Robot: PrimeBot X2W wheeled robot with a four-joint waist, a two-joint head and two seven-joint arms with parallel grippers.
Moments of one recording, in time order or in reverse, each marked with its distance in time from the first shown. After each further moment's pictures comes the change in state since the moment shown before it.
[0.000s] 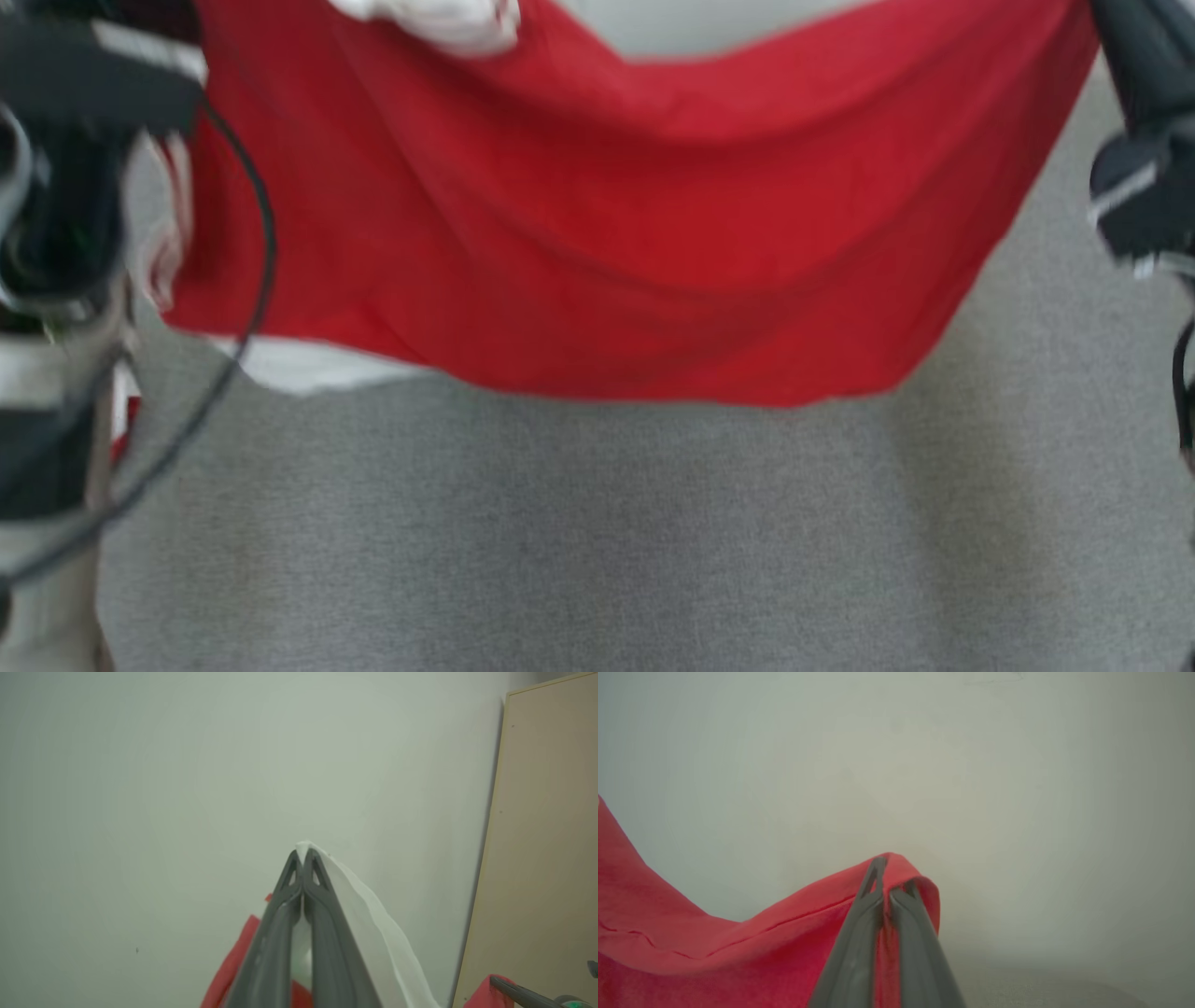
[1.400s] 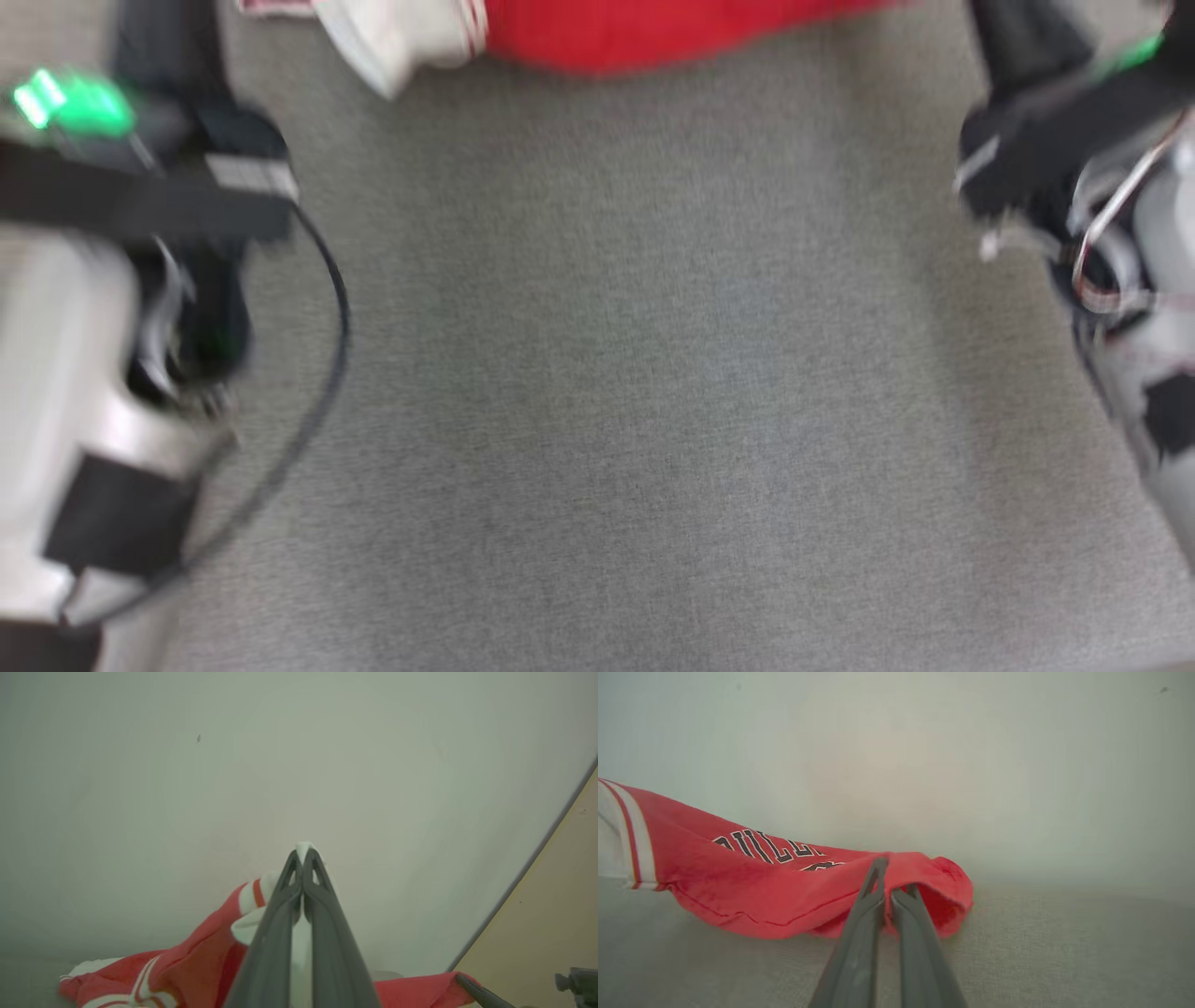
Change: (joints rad) left arm 0.081 0.004 -0.138 0.186 -0.084 -0.003 -0.358; right arm -0.260 -0.115 0.425 0.529 0.080 0.000 -0.516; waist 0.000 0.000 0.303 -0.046
